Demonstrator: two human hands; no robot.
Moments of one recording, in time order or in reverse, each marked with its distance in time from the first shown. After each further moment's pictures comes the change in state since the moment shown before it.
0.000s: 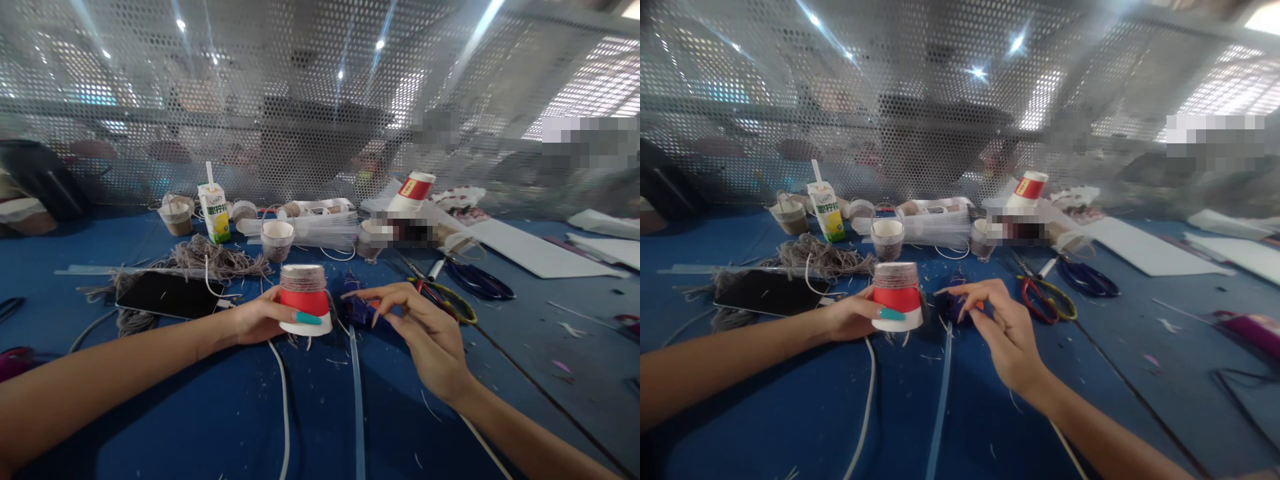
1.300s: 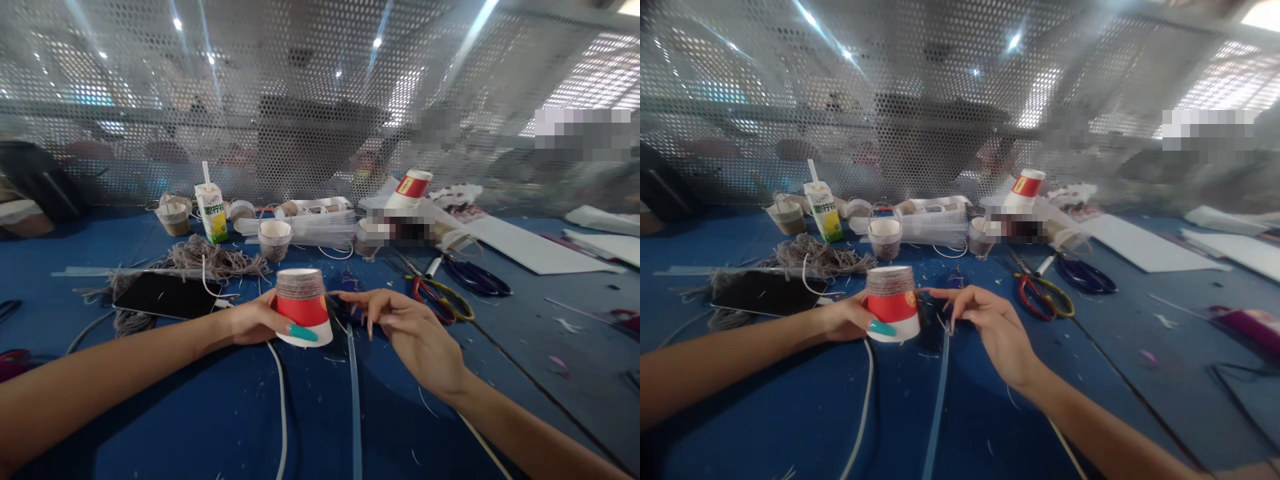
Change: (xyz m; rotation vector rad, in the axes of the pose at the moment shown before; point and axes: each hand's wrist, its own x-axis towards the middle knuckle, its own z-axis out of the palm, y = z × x) left_hand -0.005 0.003 0.001 0.070 -0.066 -0.065; right_hand 0.007 -0.009 0.008 0.503 -0.116 0.290
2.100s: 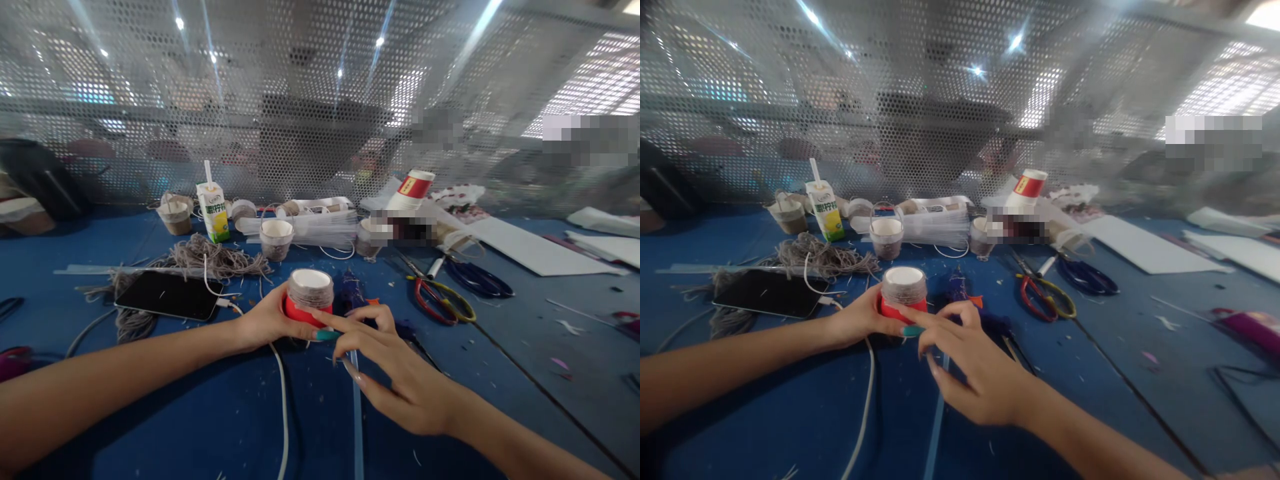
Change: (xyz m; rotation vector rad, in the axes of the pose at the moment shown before) left_hand 0.009 -0.007 0.023 0.287 0.336 0.169; right_hand -0.014 -0.009 0.010 -0.926 -0.431 -0.399
